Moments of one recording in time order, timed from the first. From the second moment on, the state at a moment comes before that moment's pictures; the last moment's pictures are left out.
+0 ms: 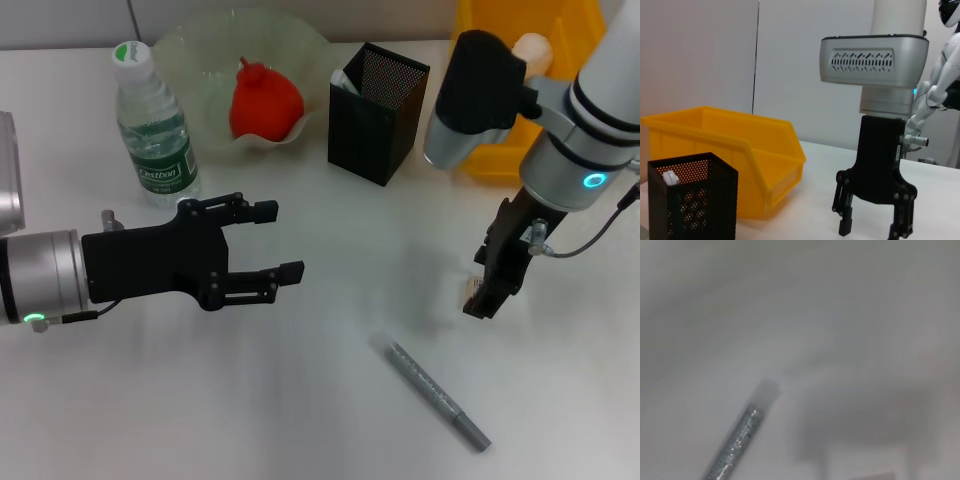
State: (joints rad) left arm -0.50 -2.06 0.82 0.50 1.85 1.57 -1.06; right arm 0.90 2.09 -1.42 -0.94 -2.67 -1.59 2.26
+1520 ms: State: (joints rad) left arm -0.50 -2.06 0.82 0.49 1.85 1.57 -1.06; right arm 0.87 2.09 -1.51 -1.00 -2.65 -1.55 2.28
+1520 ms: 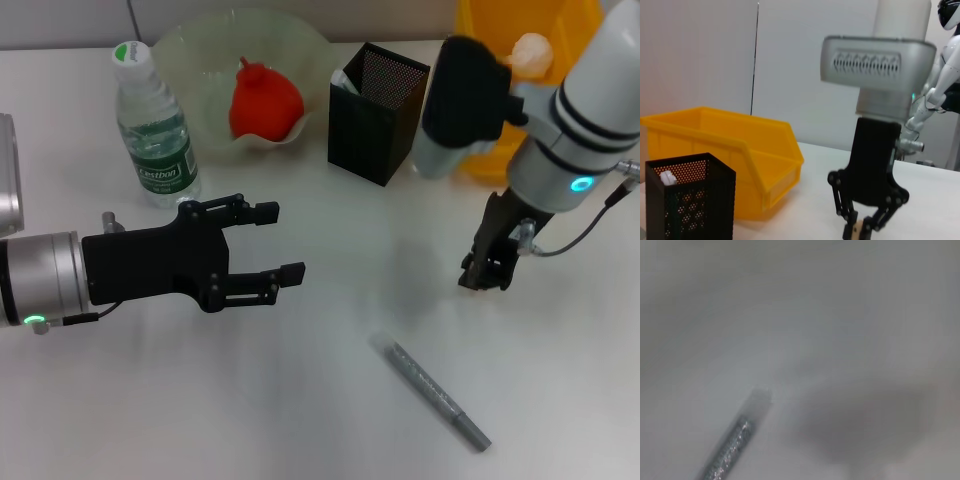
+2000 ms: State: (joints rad) left arm -0.50 -2.07 0.82 0.49 1.85 1.58 -1.06; right arm 0.85 2.08 -1.20 -1.34 -2.61 -1.62 2.38
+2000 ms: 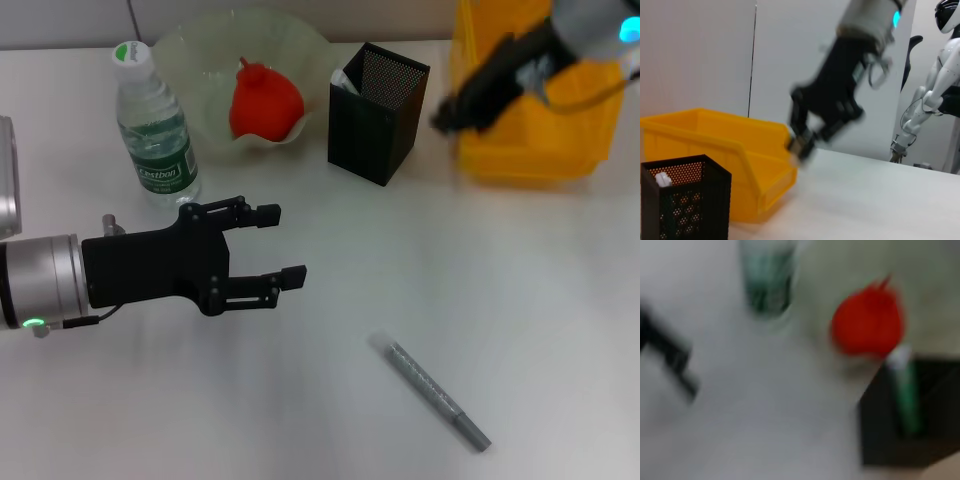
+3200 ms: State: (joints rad) left arm -0.49 -2.06 0.81 0.50 1.85 1.60 -1.06; right arm 0.93 2.09 -1.19 -1.02 -2.53 -1.13 2.45
